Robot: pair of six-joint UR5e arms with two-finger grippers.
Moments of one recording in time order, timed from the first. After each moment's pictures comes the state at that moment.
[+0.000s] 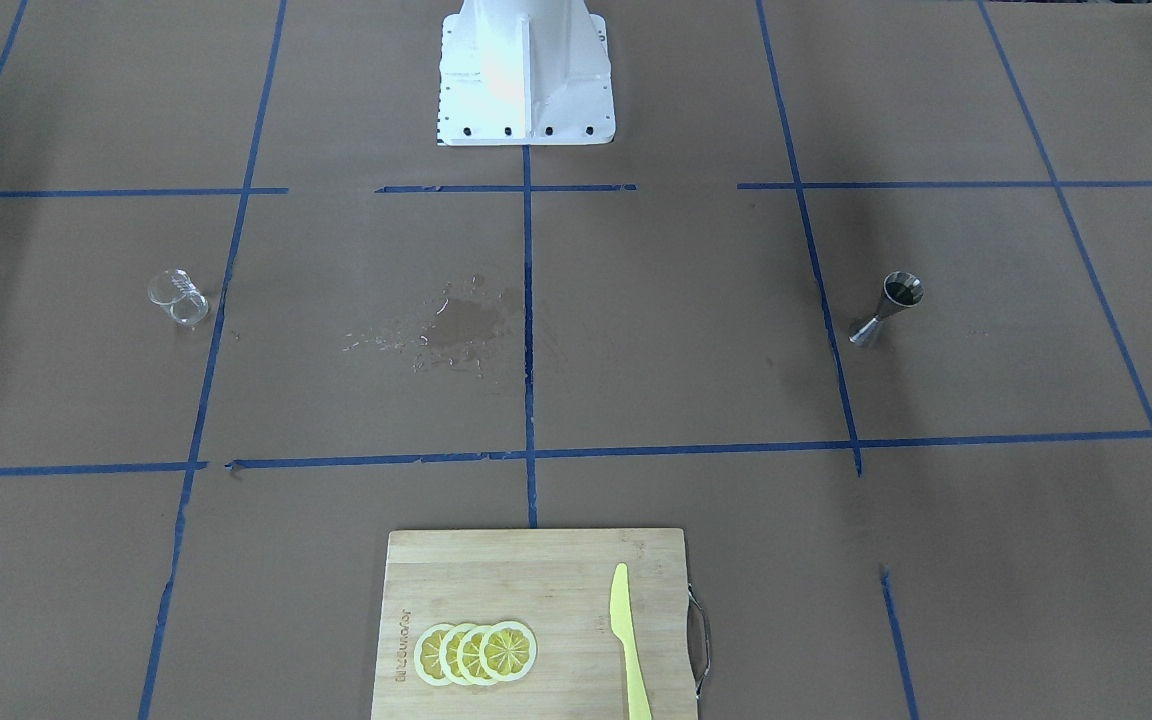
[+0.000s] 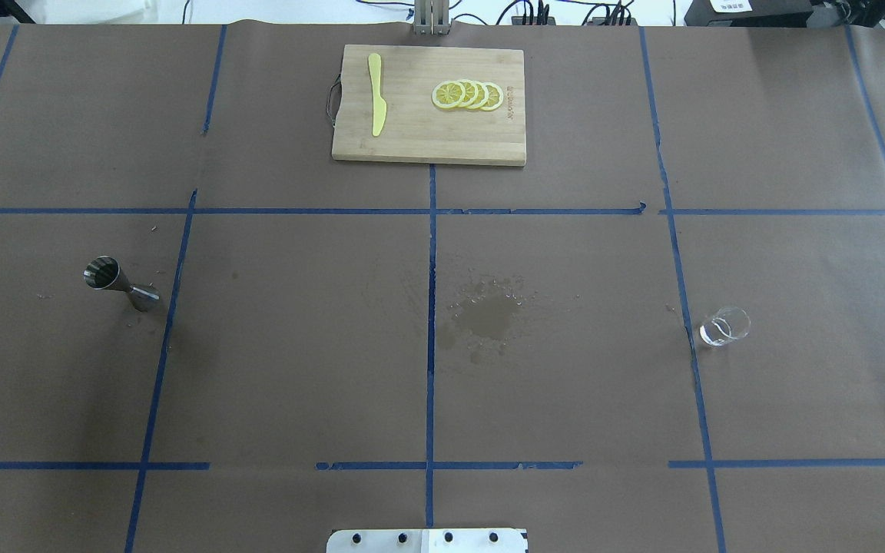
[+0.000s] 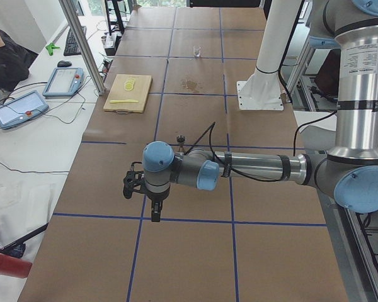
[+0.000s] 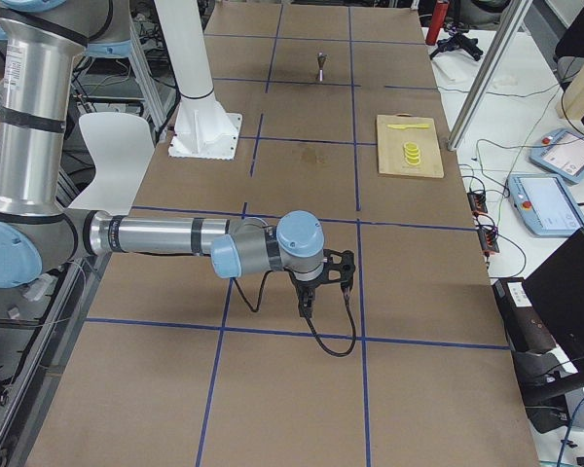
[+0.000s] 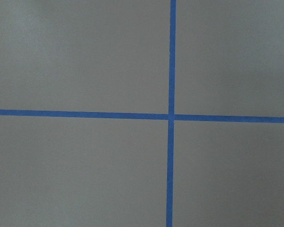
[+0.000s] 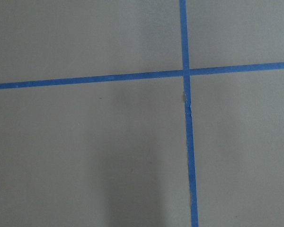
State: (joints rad) left arm -1.56 -1.52 -1.65 -1.73 -2.32 -0.17; right arm 1.52 -1.78 1.78 -1.35 2.43 0.26
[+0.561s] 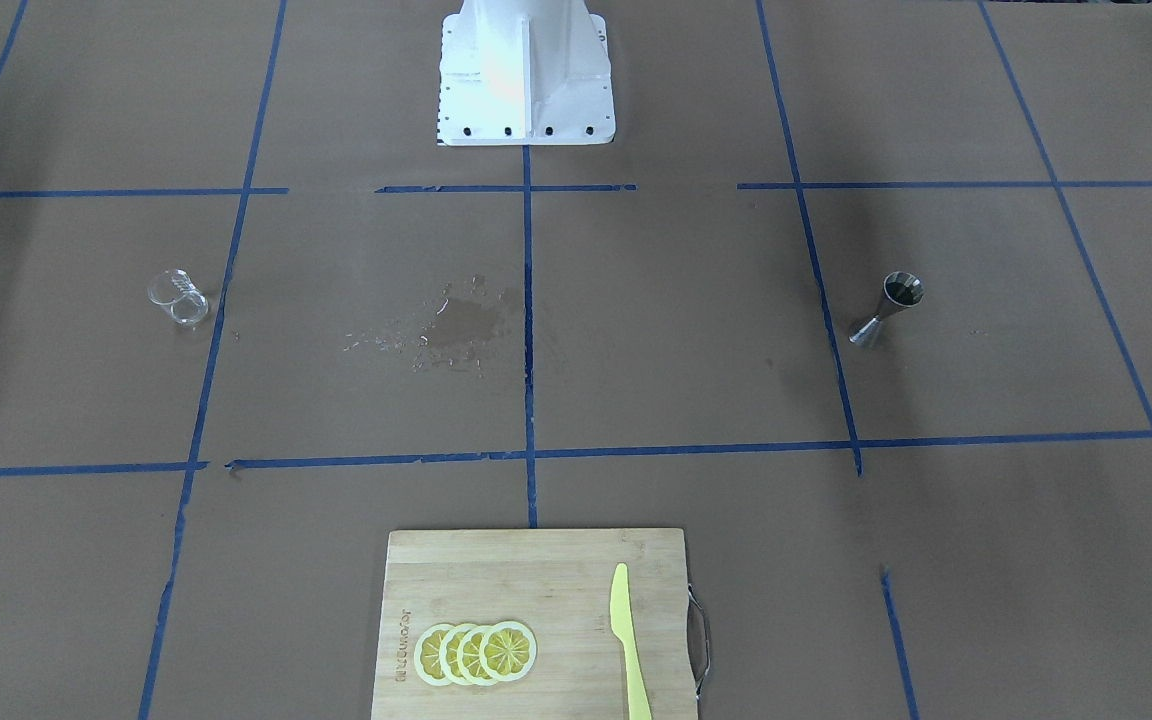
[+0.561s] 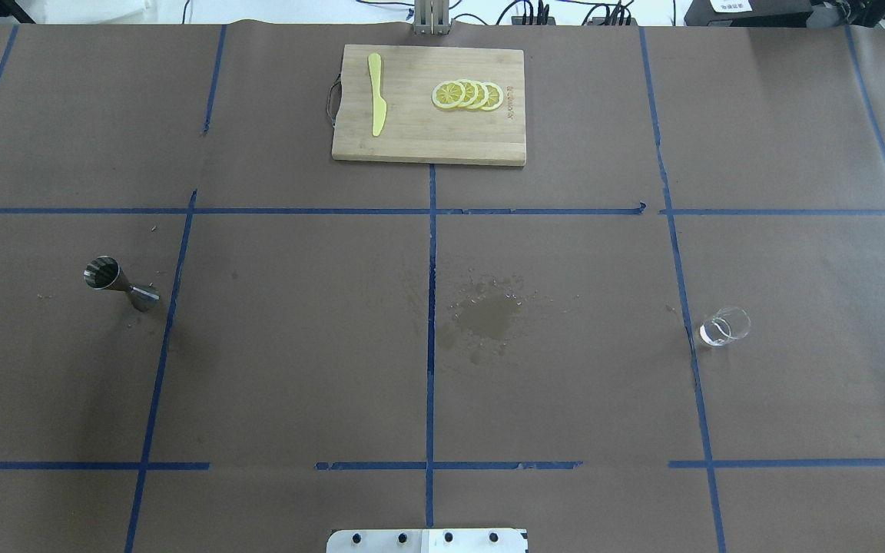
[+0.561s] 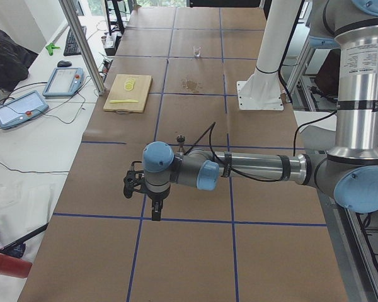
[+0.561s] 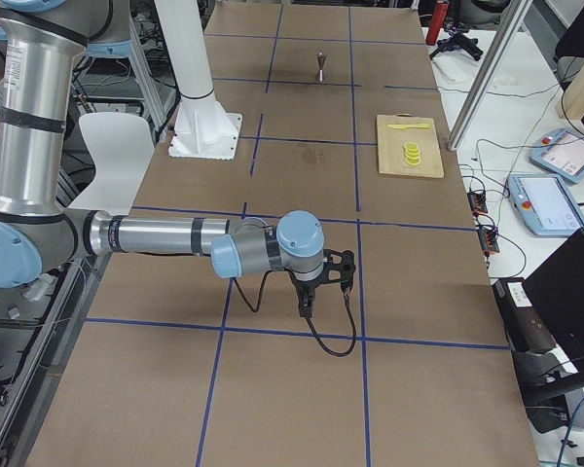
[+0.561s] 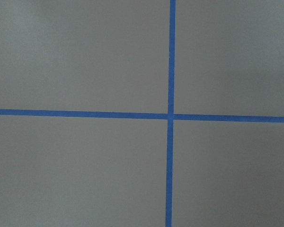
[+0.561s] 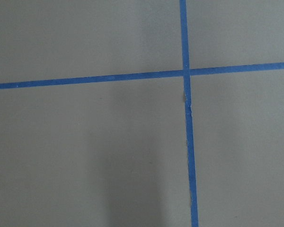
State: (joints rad) left arm -1.56 -1.52 -1.65 -1.73 -2.36 -0.17; right arm 1.52 -1.78 1.78 -1.35 2.43 0.26
